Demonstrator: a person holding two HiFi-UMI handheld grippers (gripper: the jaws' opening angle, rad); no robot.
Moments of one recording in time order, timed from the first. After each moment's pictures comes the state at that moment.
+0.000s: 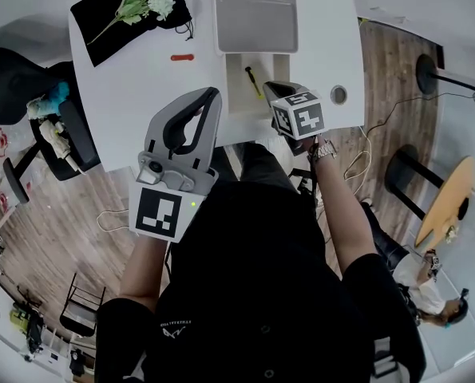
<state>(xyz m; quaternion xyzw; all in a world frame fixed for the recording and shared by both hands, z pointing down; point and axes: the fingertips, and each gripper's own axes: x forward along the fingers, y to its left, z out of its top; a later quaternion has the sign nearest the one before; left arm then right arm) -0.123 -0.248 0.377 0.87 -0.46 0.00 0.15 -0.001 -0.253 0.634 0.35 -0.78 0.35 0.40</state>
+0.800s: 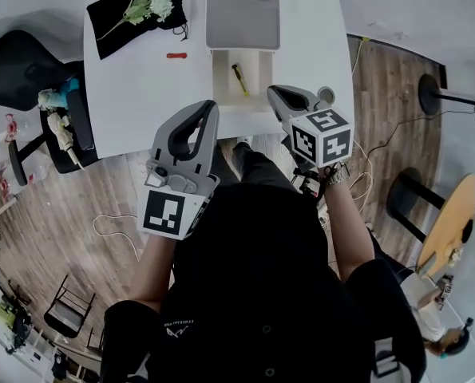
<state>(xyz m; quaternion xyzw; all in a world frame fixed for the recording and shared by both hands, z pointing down) -0.069 -0.178 0.358 0.85 -0.51 -0.01 0.10 0.035 -0.216 0.507 0.33 -0.86 0.30 0.25</state>
